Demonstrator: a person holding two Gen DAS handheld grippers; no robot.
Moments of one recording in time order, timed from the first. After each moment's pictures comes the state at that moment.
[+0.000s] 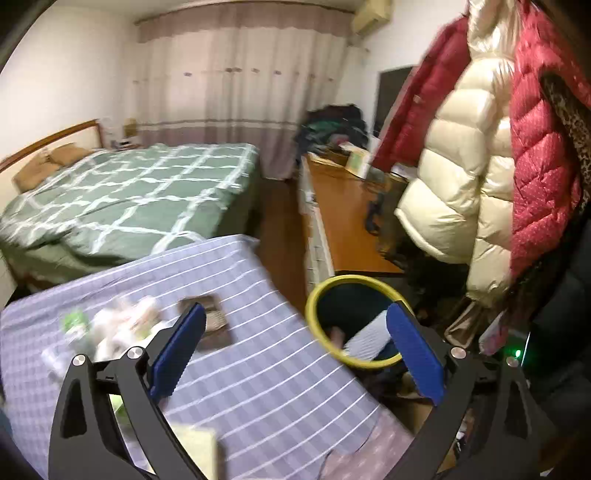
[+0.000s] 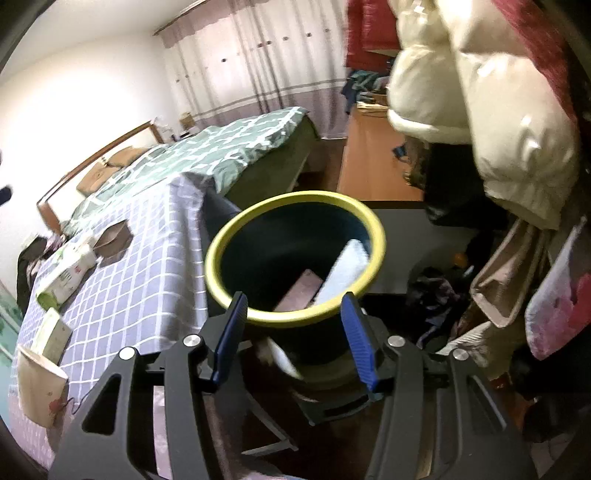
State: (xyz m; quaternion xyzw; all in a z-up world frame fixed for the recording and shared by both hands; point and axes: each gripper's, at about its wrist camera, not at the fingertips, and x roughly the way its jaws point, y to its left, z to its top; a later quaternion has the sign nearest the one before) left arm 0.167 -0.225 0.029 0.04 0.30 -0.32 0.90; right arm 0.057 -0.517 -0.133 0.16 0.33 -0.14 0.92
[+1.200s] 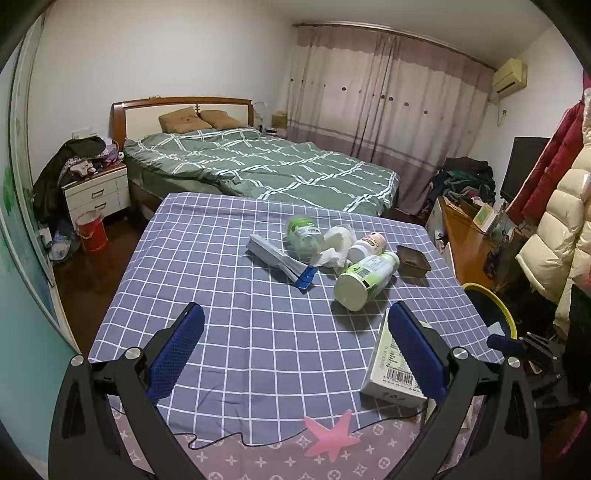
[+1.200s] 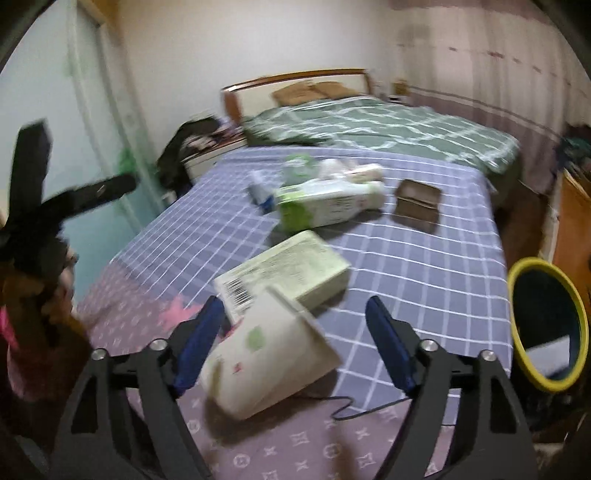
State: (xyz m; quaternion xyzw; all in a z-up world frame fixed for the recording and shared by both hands) left arm 0.098 0.035 -0.041 -0.06 0.30 -0.08 0.95; right arm 0.099 -0.260 -0.091 -0.01 0.36 0.24 0.90
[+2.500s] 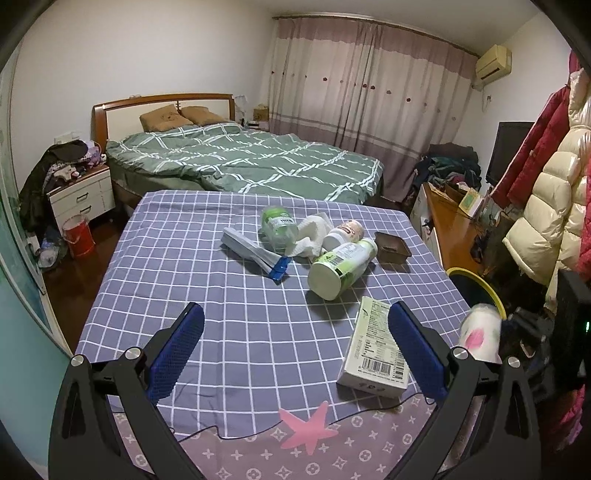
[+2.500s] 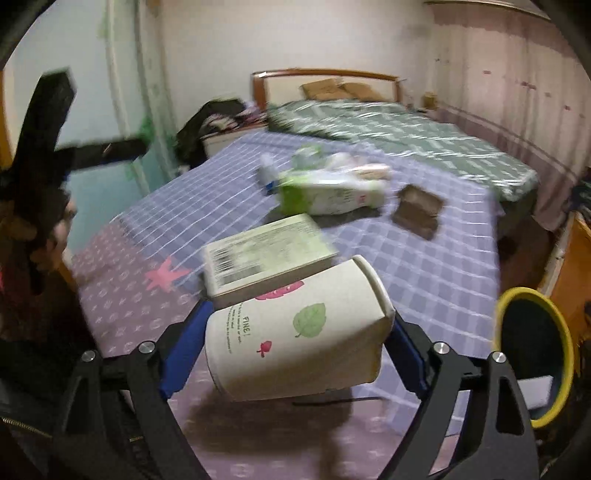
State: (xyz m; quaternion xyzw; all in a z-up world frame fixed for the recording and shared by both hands) left arm 0.095 0.007 -0.044 -0.05 0.31 -0.12 0.94; right arm 0.098 -0.291 -0.097 -0.07 0.35 0.26 0.90
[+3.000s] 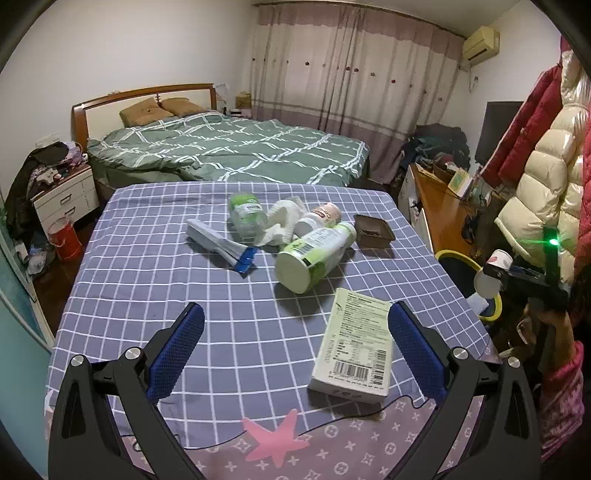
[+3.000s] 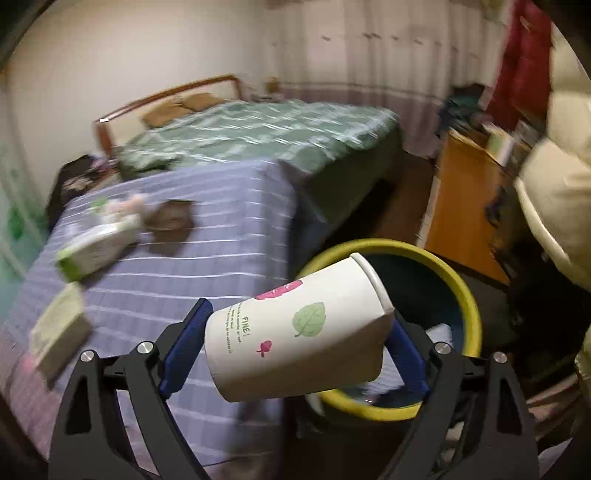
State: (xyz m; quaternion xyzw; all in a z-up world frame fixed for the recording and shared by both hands) left arm 0.117 -0.035 -0.058 -0.02 0.34 -0.14 0.93; right arm 0.172 -0.473 -0.110 0.05 0.37 -0.01 0.93
